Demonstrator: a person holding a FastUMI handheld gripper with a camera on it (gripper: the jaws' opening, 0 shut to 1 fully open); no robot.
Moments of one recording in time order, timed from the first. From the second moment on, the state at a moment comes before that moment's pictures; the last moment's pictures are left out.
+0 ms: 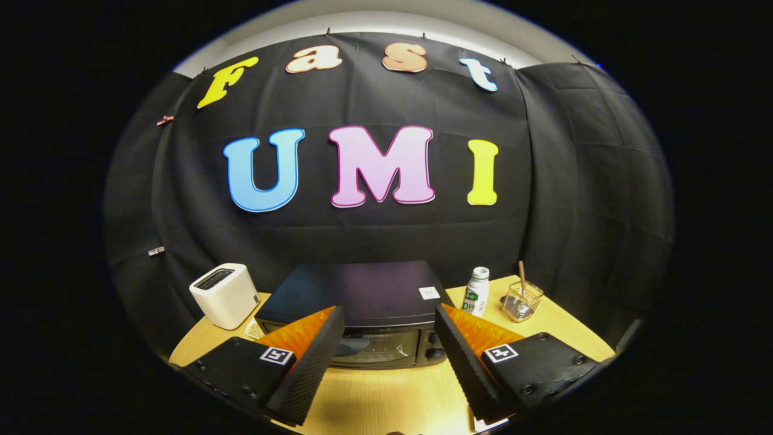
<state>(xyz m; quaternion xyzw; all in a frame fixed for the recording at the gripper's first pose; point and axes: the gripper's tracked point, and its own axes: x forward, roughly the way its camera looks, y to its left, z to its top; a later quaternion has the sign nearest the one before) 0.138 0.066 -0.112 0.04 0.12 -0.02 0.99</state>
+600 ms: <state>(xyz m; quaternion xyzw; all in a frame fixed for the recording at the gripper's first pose) 0.194 0.120 -0.189 0.02 0.18 0.01 0.98</state>
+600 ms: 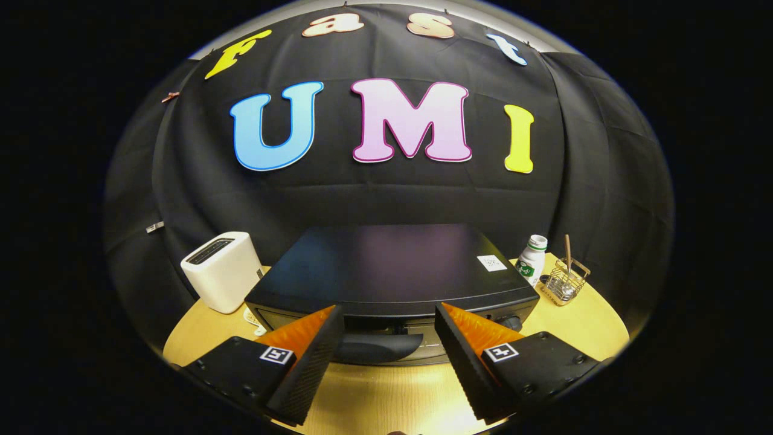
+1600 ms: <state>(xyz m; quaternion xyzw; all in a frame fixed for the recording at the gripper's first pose) 0.125 0.136 -0.235 0.01 0.25 0.02 0.97</state>
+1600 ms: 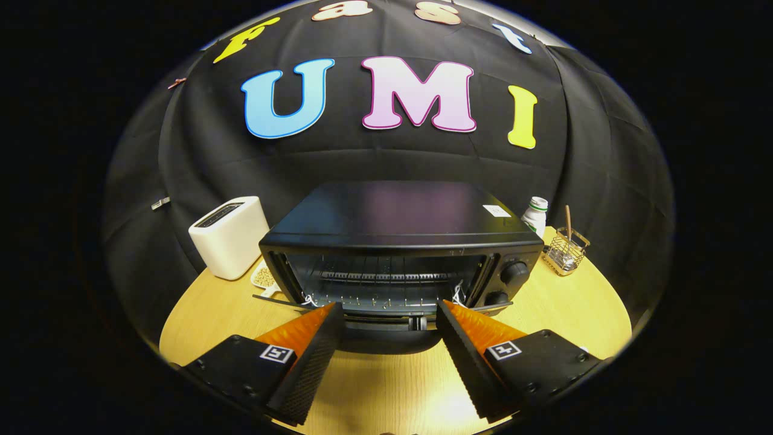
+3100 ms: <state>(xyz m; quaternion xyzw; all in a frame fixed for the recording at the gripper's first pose) 0.002 -0.101 -0.226 -0.04 0.34 0.03 0.94</state>
